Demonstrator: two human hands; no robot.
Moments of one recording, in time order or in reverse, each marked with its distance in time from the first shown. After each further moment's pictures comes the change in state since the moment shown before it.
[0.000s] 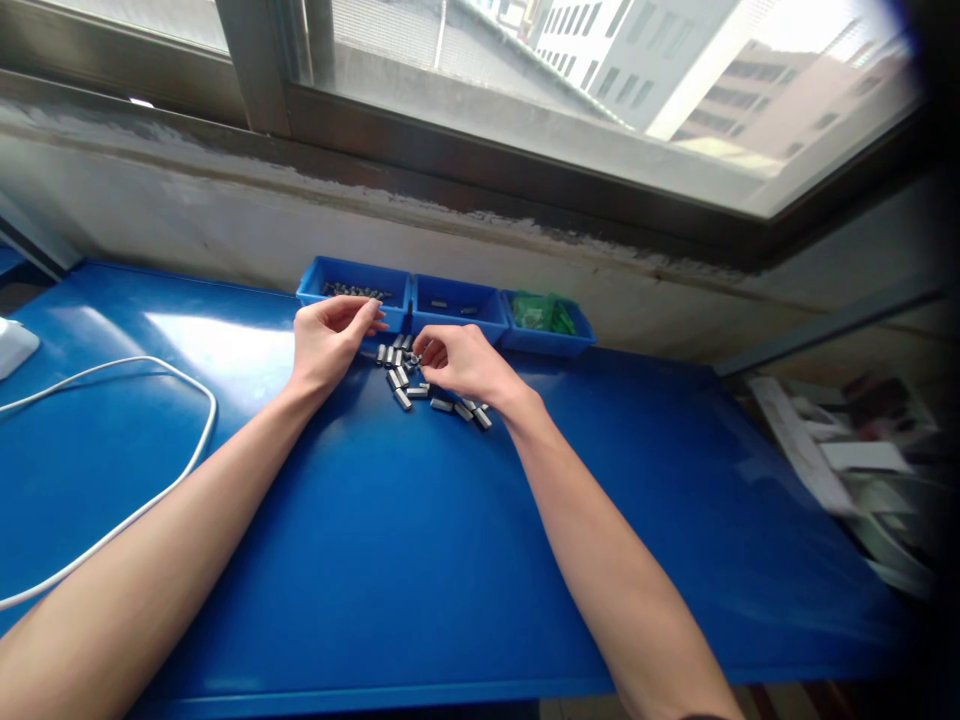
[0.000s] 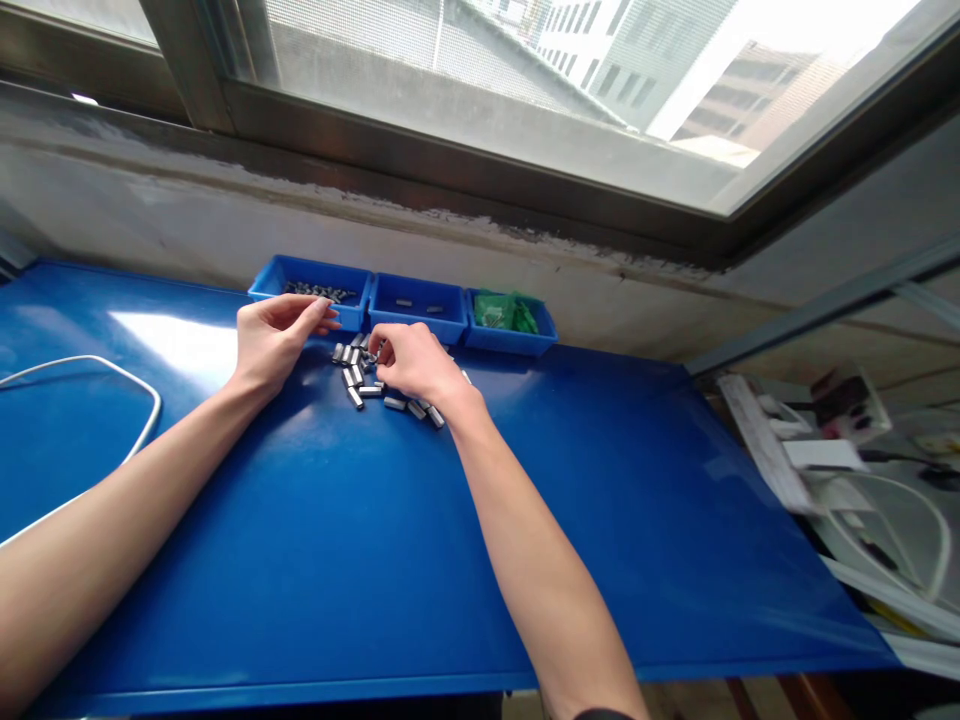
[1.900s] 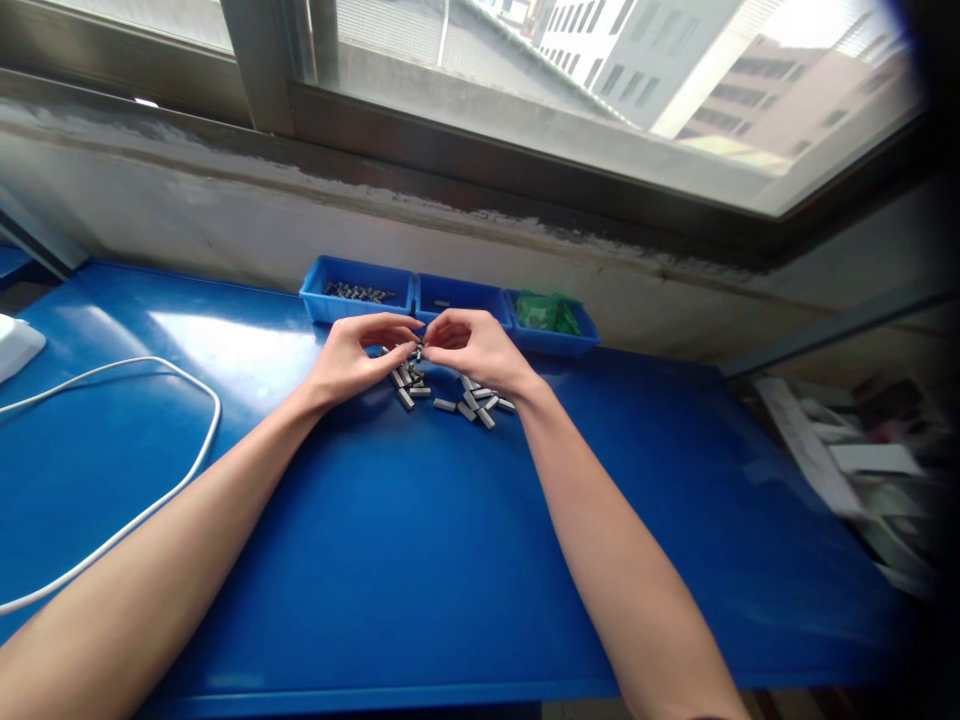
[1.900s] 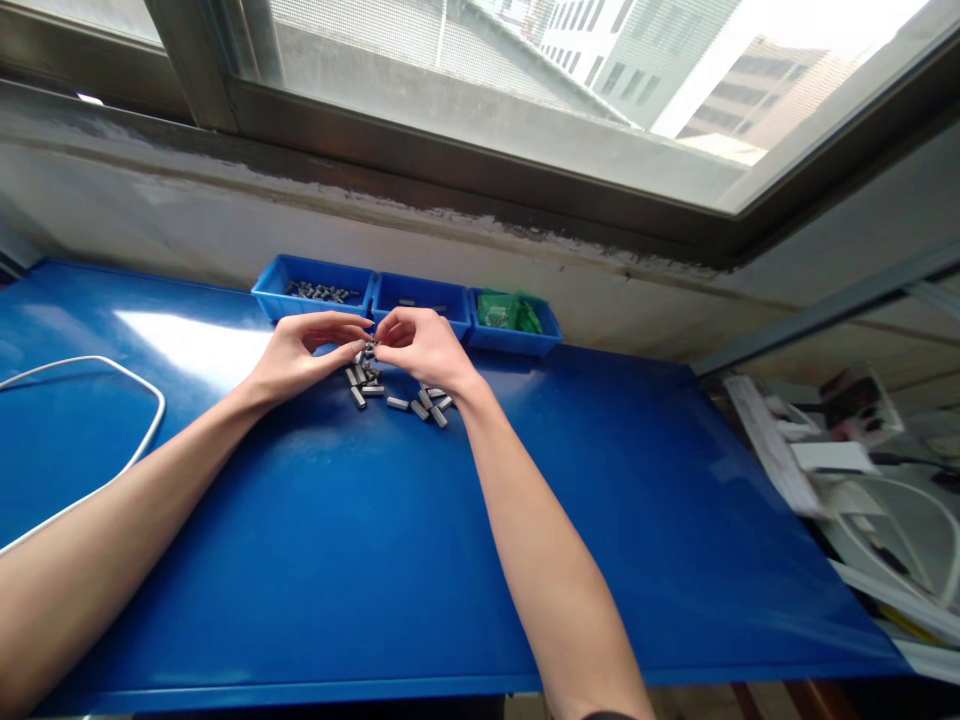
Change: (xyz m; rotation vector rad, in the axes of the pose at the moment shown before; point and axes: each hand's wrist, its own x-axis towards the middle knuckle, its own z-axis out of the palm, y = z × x) left_hand -0.009 0.011 0.000 0.022 -0.433 0.067; right_hand 0.001 -0.001 -0.011 0.391 0.085 0.072
